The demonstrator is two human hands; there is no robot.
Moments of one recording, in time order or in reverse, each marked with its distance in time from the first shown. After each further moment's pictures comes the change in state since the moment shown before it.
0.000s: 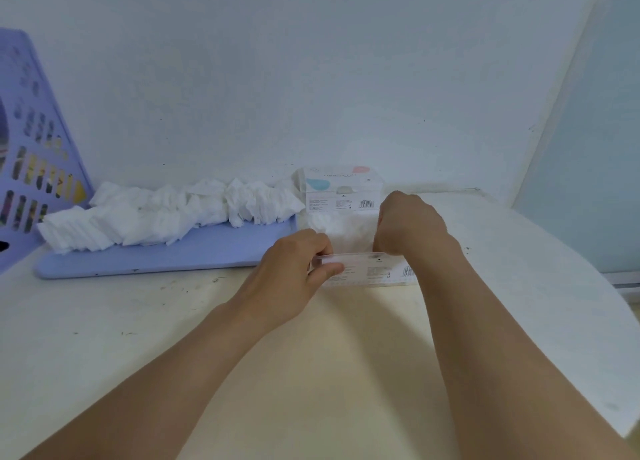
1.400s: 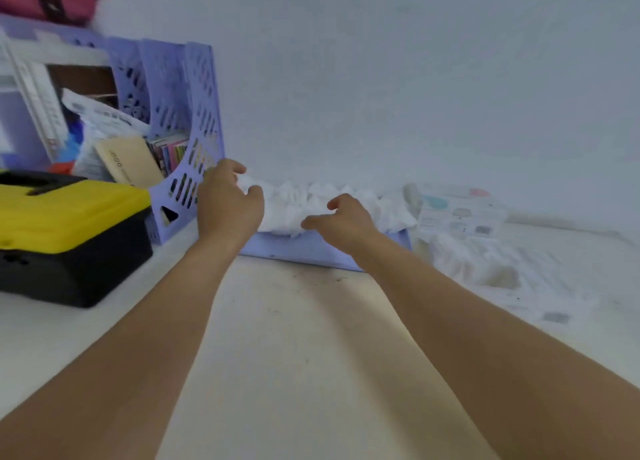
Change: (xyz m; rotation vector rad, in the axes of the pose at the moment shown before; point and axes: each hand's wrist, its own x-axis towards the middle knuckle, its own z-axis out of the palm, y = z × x) left_hand -0.040 -0.119 -0.182 0.172 0.692 -0.665; right_hand -0.028 -0.212 0.070 0.698 -0.333 -0.278
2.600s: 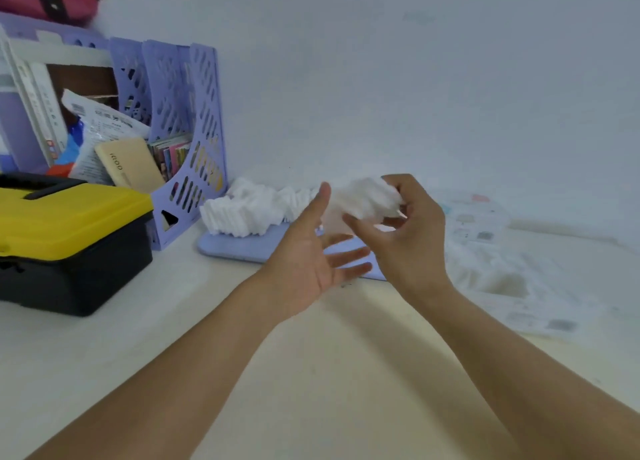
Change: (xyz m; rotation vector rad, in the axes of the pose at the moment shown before) left_hand -0.080 0.057 0.017 -1.224 -0.840 -0.601; right_hand -0.049 0.024 -0.032 0.201 0.511 -0.605
